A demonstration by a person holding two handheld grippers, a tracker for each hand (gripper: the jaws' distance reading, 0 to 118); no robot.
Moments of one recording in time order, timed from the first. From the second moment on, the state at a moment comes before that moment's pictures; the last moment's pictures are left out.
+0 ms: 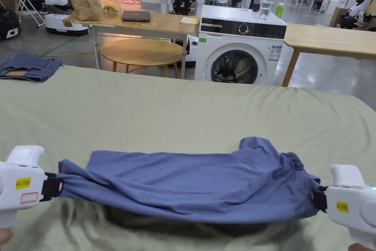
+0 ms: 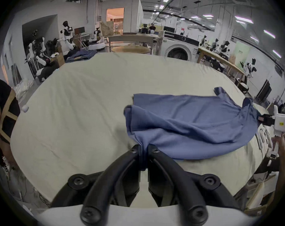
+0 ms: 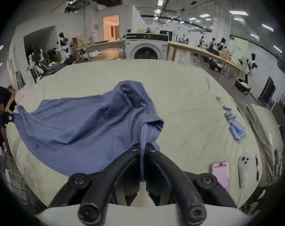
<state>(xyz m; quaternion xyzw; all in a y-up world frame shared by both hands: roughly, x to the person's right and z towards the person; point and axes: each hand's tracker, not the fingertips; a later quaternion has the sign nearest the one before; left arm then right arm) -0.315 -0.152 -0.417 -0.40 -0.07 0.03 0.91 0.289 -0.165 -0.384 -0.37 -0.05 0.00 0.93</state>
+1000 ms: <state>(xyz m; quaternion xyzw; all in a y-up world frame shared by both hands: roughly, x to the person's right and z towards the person) -0.328 -0.216 -0.340 -0.45 -0.06 0.02 0.89 0.245 -0.197 -0.280 -0.40 -0.11 0.03 0.91</state>
